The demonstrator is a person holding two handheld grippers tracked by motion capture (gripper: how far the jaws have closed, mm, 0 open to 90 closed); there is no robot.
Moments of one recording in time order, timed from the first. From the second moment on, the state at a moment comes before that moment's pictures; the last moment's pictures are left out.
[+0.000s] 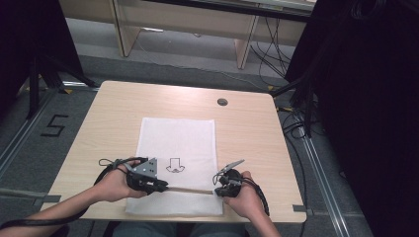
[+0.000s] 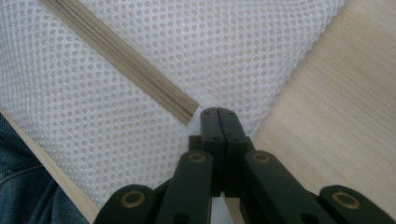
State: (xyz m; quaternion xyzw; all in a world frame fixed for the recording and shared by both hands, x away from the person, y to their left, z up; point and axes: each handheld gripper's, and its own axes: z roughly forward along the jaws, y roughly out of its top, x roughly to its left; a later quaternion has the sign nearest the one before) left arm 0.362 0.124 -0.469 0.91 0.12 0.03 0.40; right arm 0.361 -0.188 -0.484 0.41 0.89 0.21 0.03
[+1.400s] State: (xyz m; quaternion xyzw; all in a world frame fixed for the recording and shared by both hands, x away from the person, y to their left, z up) left arm 0.360 0.132 -0.474 0.90 0.14 0.02 0.41; right arm 0.362 -0.187 -0.484 0.40 0.89 0.22 0.03
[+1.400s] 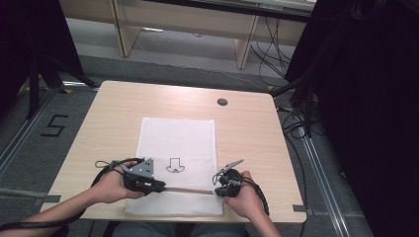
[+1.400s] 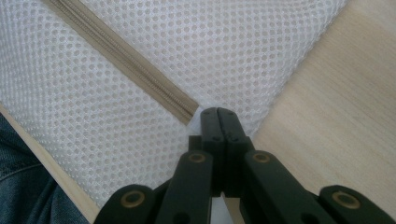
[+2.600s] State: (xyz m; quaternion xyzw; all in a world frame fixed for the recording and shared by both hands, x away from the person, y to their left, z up) left arm 0.353 0.171 -0.475 0.89 0.17 0.04 0.41; right arm 0.362 -0.188 -0.484 0.39 0.89 0.22 0.03
